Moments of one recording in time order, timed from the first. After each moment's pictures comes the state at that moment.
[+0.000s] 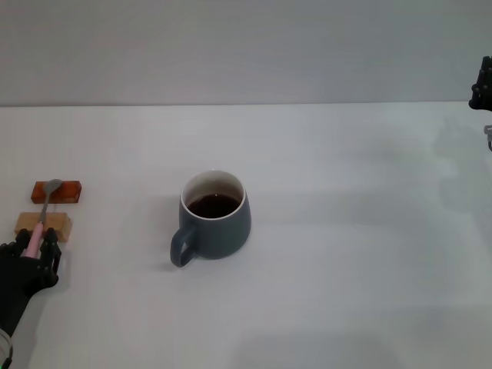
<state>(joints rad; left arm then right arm) -0.01 -2.07 -1.09 -0.51 2.67 0.89 -0.16 0.41 2.07 1.52 0.69 -2.74 -0.47 -0.19</state>
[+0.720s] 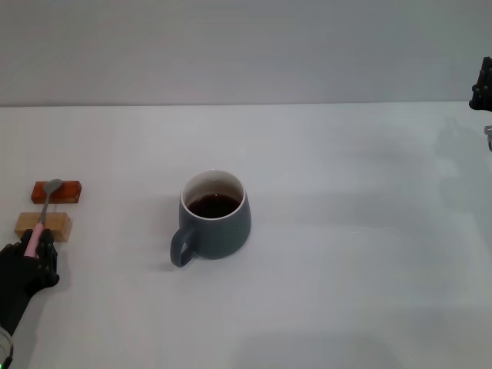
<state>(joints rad) -0.02 -2.07 -1.09 -0.51 2.67 0.89 -0.15 0.41 2.07 1.52 0.69 -2.74 -0.47 -0.19</state>
